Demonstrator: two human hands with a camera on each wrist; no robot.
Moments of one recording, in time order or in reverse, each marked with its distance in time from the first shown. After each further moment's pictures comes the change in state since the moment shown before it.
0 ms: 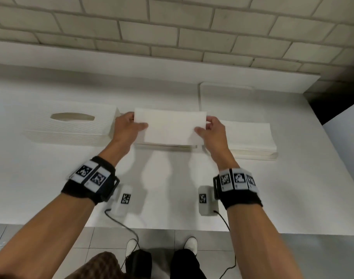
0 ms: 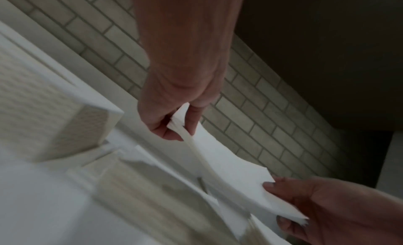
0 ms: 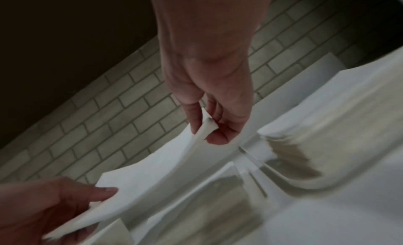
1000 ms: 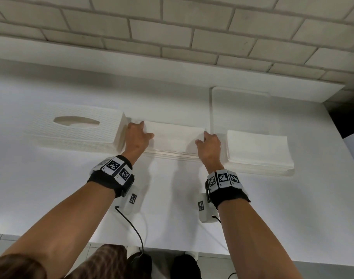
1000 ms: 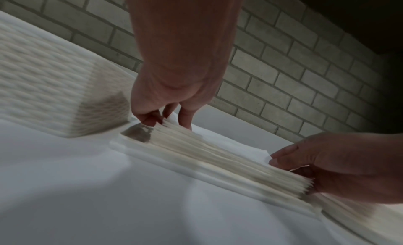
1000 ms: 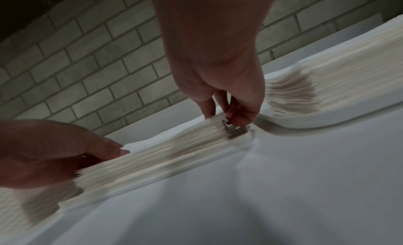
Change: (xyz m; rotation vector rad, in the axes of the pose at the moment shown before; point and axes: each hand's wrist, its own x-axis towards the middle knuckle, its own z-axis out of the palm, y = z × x) left_hand 0.061 -0.044 0.017 0.775 0.040 -0.012; right_hand 0.052 0.045 0.054 -0.612 0.012 0.112
